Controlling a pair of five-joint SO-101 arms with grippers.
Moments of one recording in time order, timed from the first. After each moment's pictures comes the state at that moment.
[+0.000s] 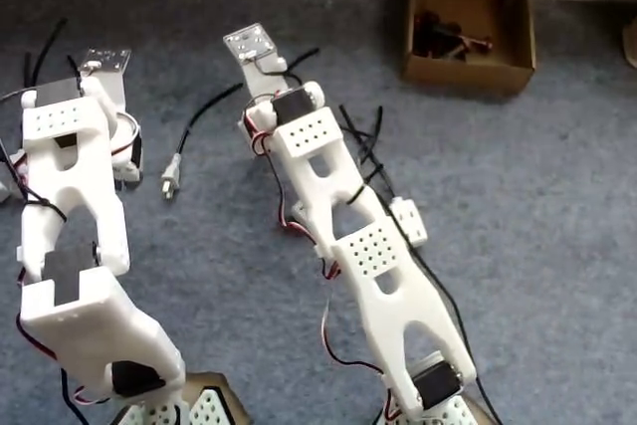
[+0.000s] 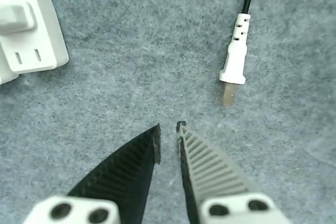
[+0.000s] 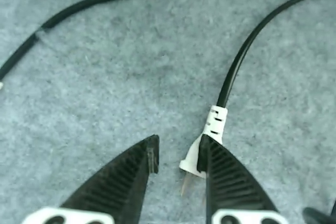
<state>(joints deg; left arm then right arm) -23.1 14.8 -2.8 83.1 -8.3 -33.4 72.4 -86.2 83.5 4.3</state>
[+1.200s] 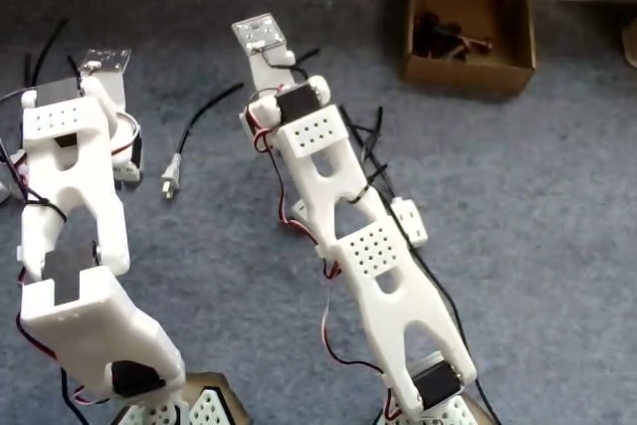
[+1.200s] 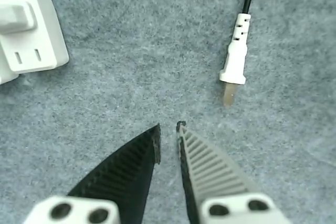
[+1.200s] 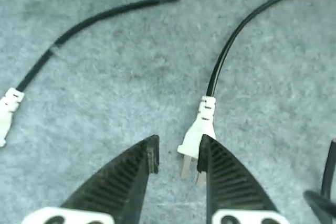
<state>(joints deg) -23.1 14.8 -2.8 83.1 -8.3 -33.3 72.4 -93.9 90.9 -0.6</state>
